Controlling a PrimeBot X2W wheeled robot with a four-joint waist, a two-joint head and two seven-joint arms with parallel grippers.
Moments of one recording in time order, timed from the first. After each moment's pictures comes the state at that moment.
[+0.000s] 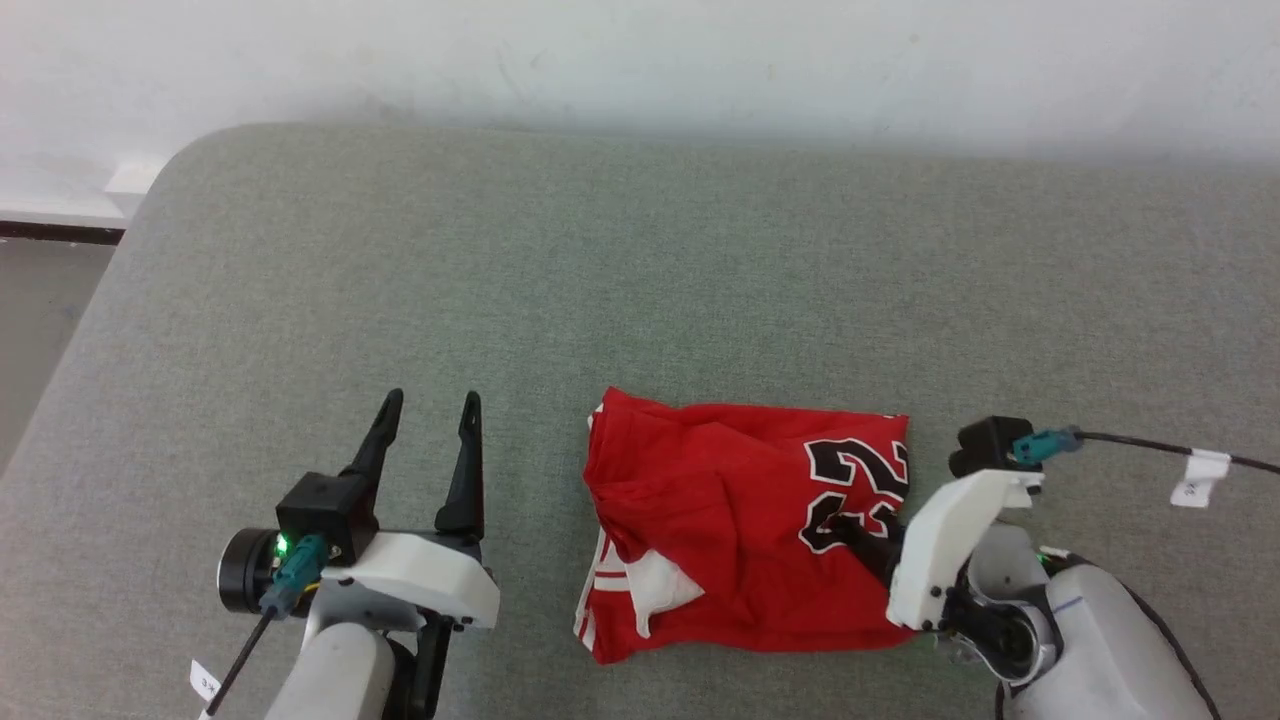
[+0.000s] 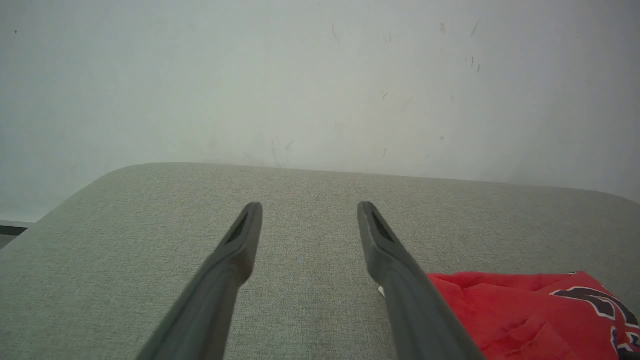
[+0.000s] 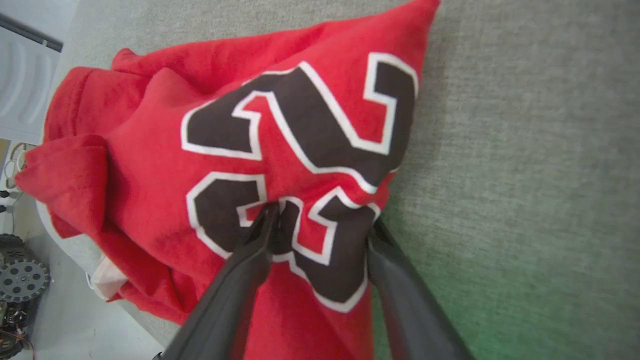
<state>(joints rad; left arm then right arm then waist) -0.19 0.19 -0.25 0.22 -0.32 0.10 -0.25 -0.30 -0.06 0.11 0.53 0.55 0.13 0.51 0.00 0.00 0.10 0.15</state>
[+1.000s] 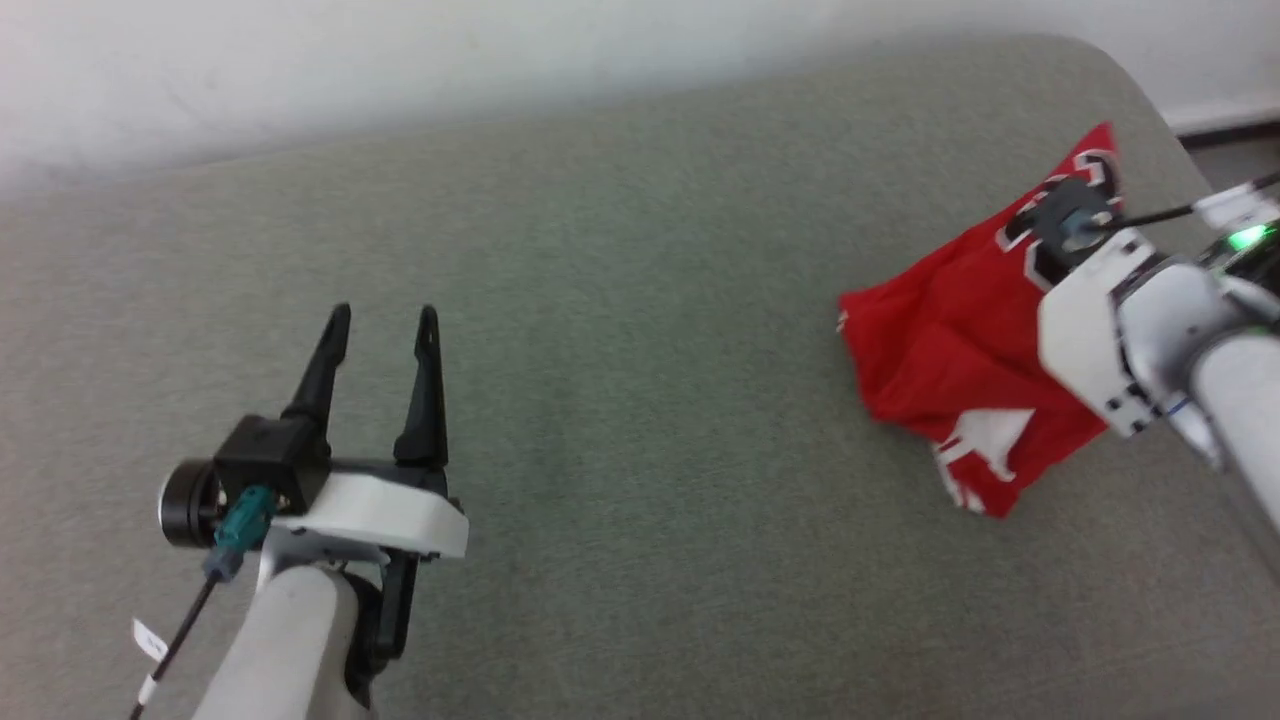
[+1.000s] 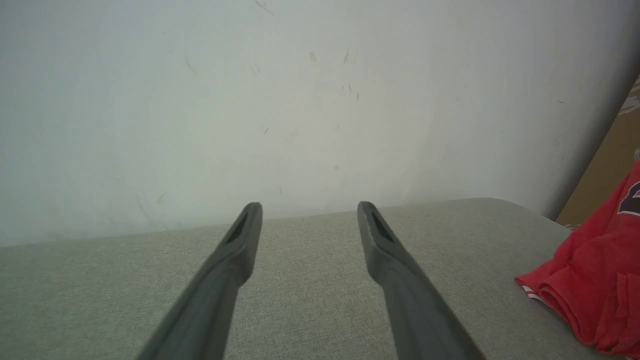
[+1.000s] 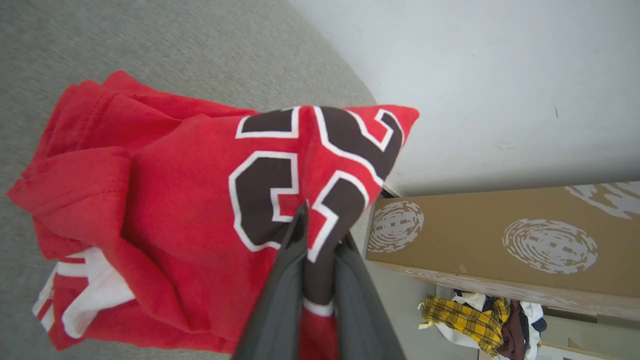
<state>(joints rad) -0.24 0.23 -0.23 0.10 -0.31 0.14 -0.24 -0.68 -0.54 0.52 0.25 0.03 0.13 0.65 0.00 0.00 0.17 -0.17</state>
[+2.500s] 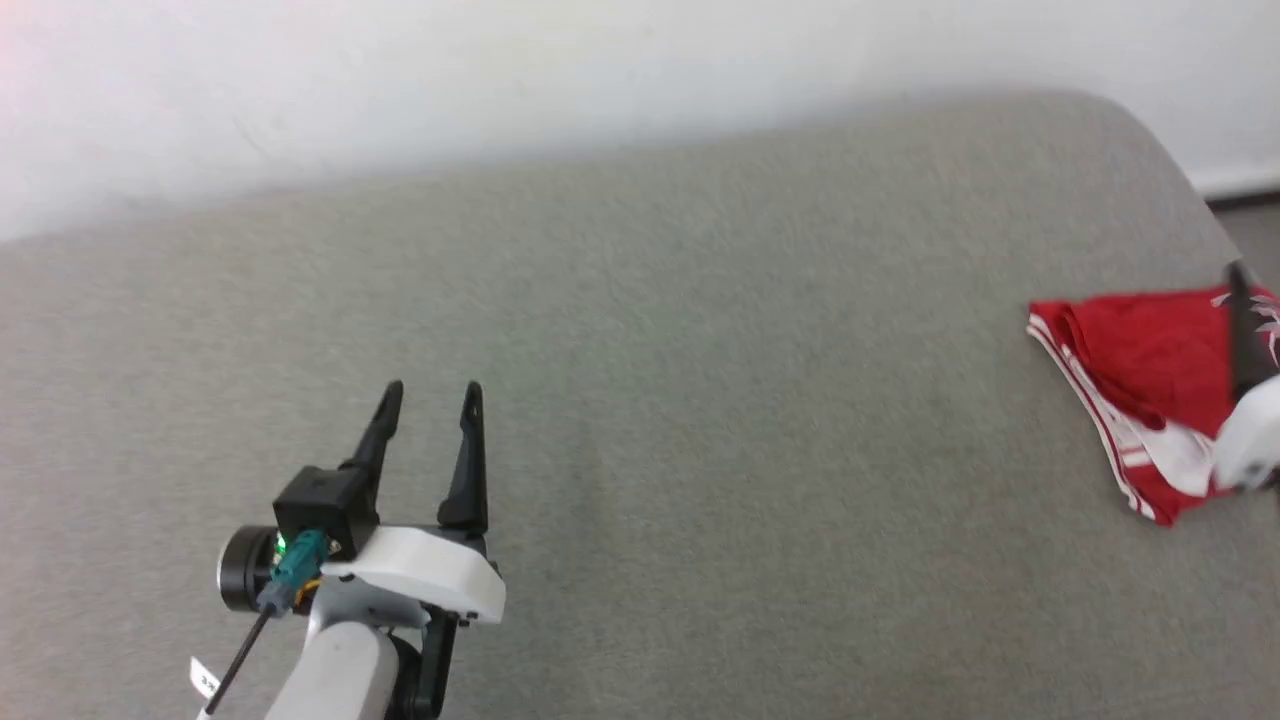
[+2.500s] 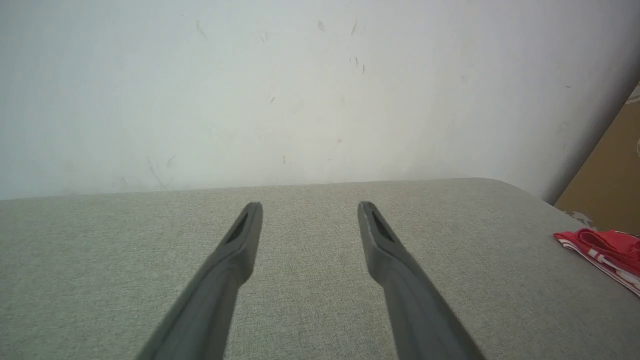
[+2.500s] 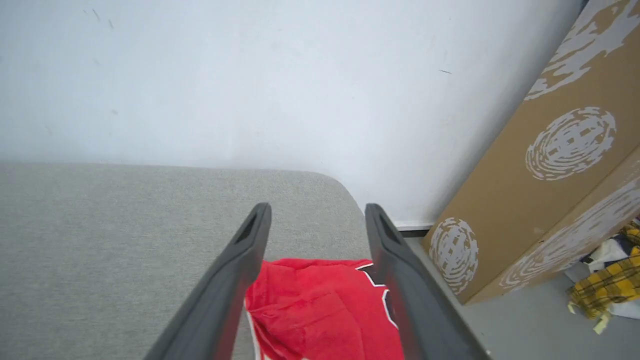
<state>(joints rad) -0.18 0.21 -0.29 0.15 -0.35 0.15 -0.22 -0.36 -0.31 -0.21 0.27 0.05 0.13 0.07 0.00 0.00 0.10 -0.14</state>
